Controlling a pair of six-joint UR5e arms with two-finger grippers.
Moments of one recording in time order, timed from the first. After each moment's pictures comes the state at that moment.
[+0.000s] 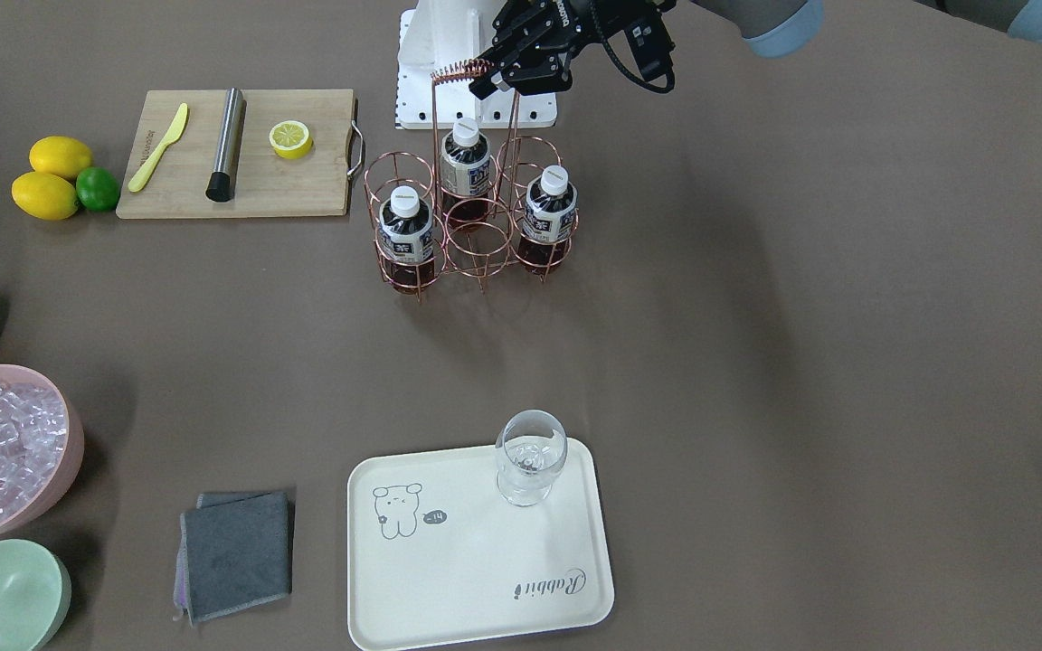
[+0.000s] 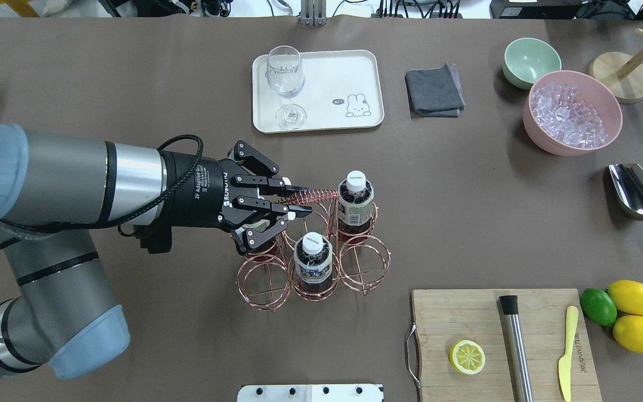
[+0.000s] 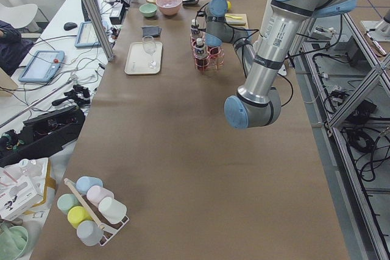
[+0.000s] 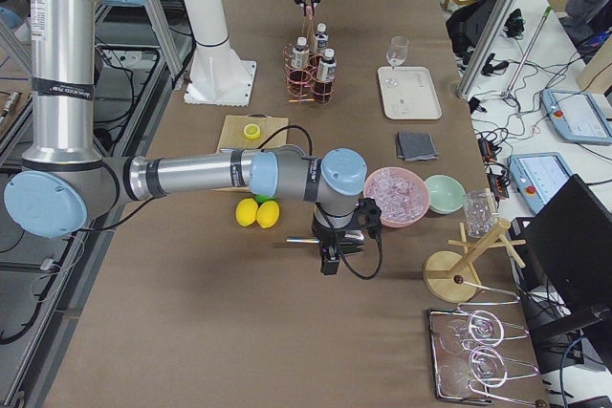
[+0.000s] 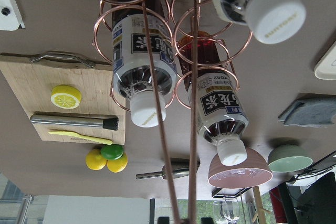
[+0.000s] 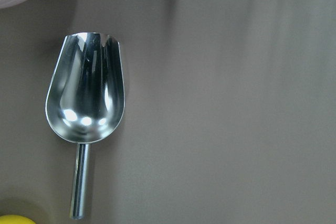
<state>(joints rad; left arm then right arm) -0.54 -2.05 -2.01 -2.39 -1.96 -3.30 1.56 -1.65 1.80 -1.79 2.27 -0.21</state>
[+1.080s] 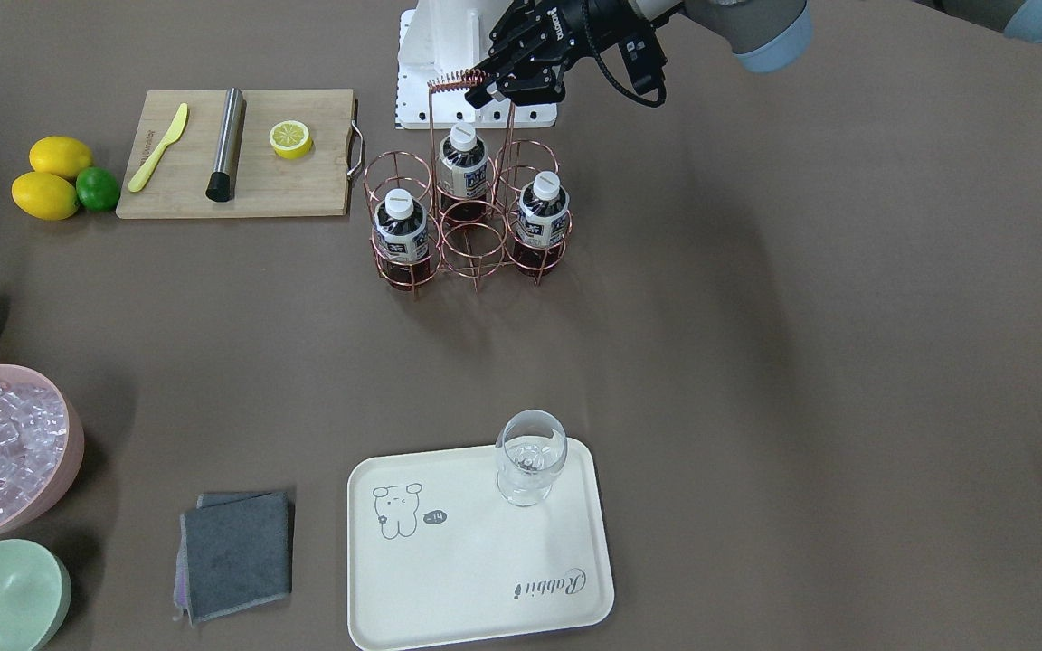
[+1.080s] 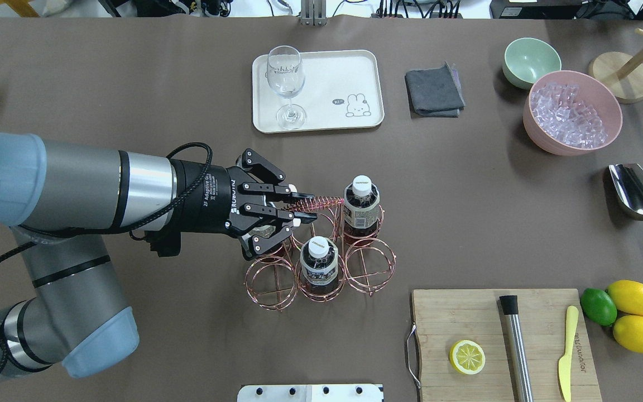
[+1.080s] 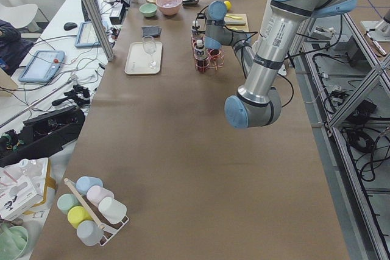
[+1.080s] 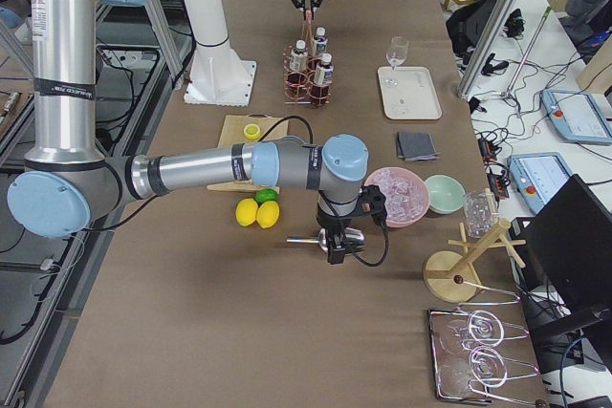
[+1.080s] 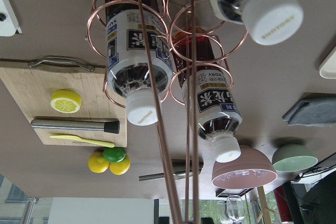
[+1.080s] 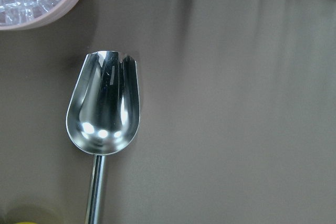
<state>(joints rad) -0.53 -2.05 -1.98 -2.44 -1.96 -3.28 1.56 -1.64 1.83 -1.79 2.27 -0.20</state>
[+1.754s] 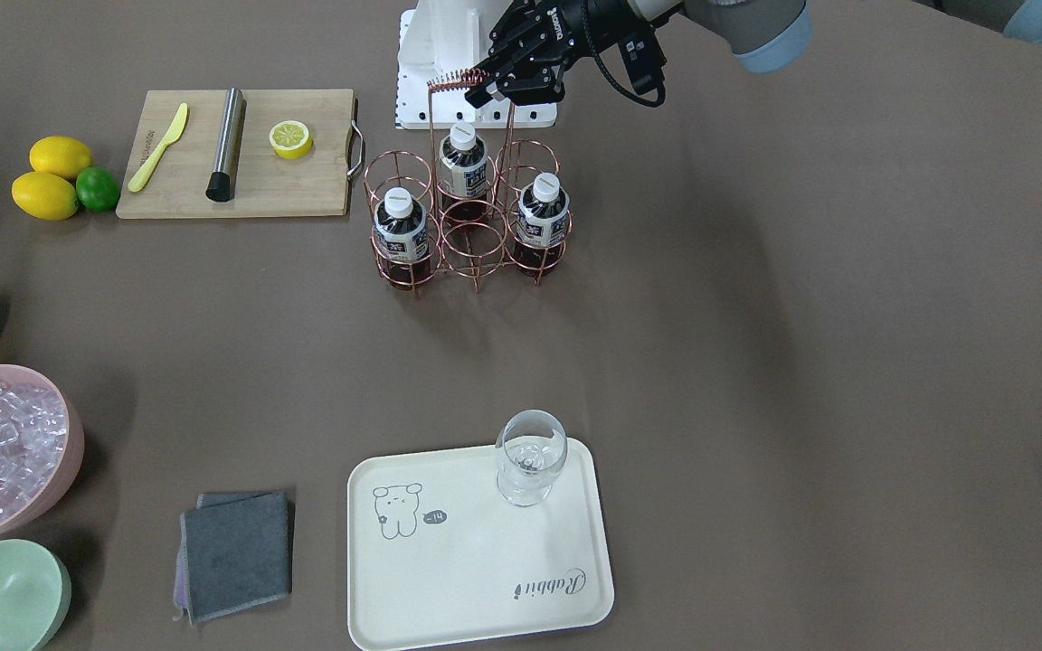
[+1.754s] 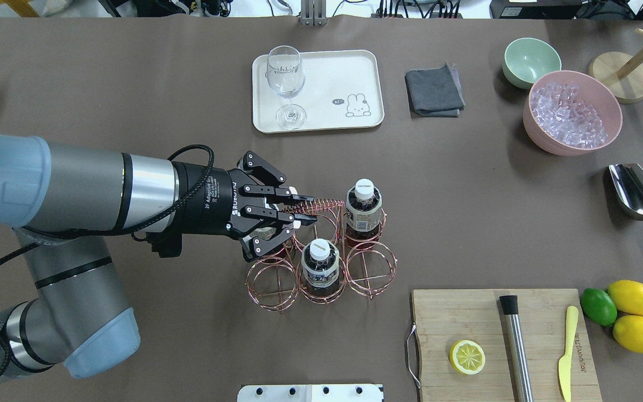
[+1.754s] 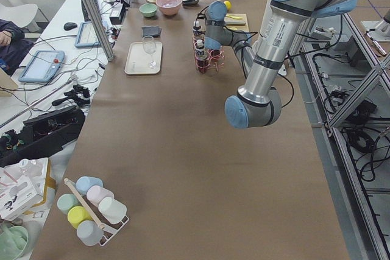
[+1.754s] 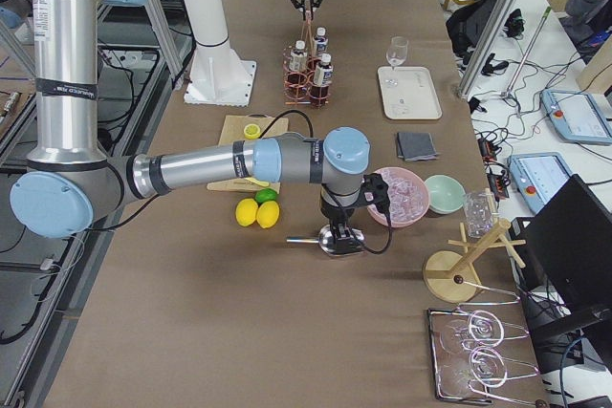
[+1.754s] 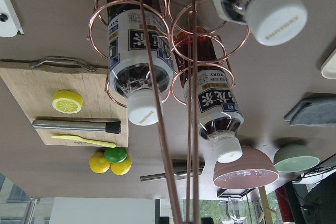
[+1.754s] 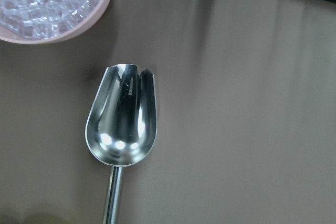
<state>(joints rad) -0.53 -2.05 -1.98 -2.44 -1.96 -3.28 1.54 -1.63 1.85 -1.76 2.34 -0.19</state>
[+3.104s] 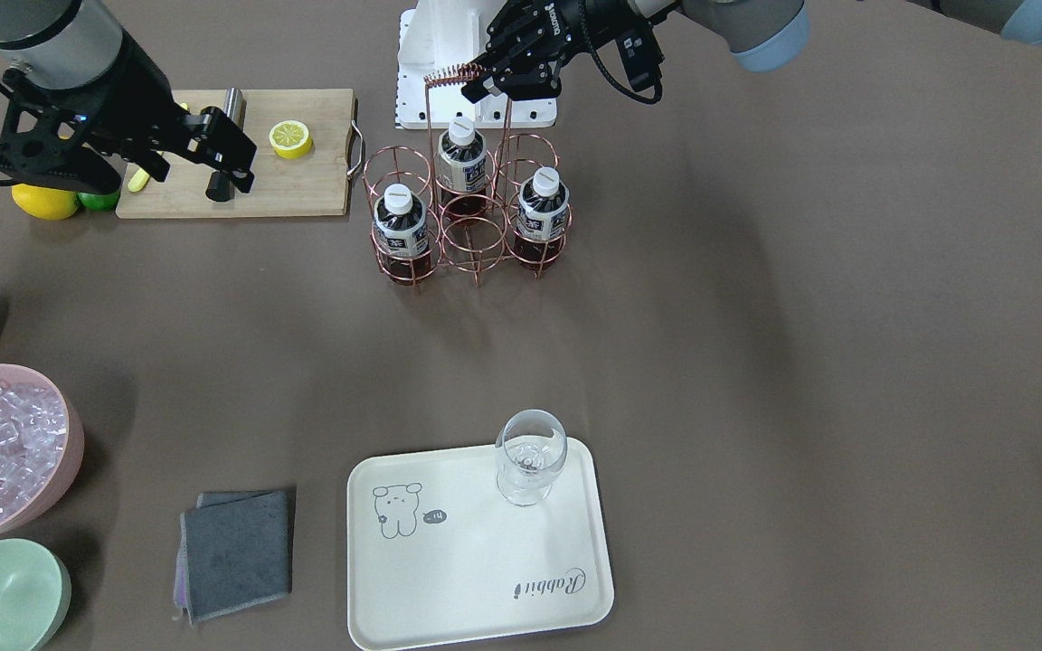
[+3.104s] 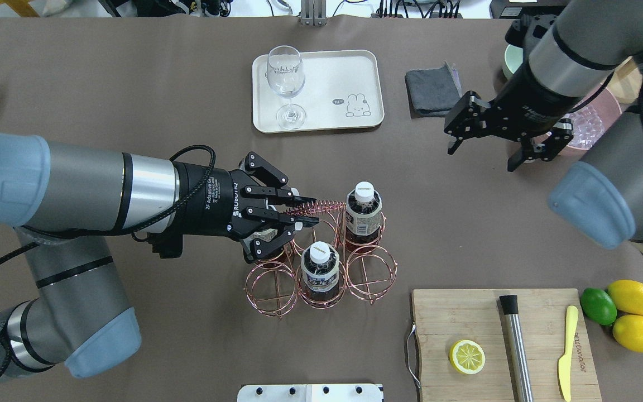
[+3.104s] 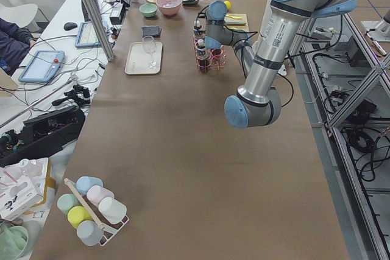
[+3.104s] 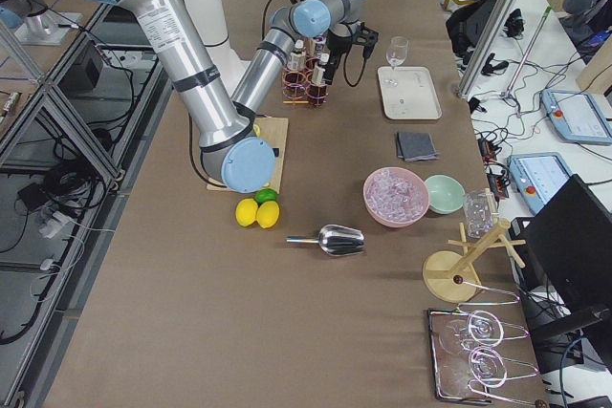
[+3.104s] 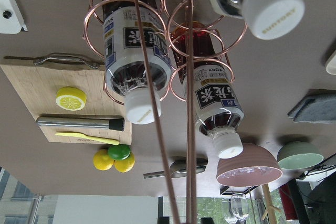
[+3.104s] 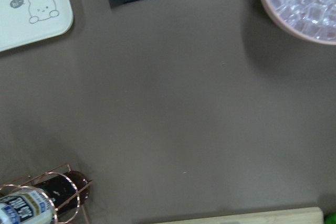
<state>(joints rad) -0.53 -2.06 -1.98 -2.44 -1.97 -3.28 0.92 -1.07 2.10 -2.03 2.31 1.09</state>
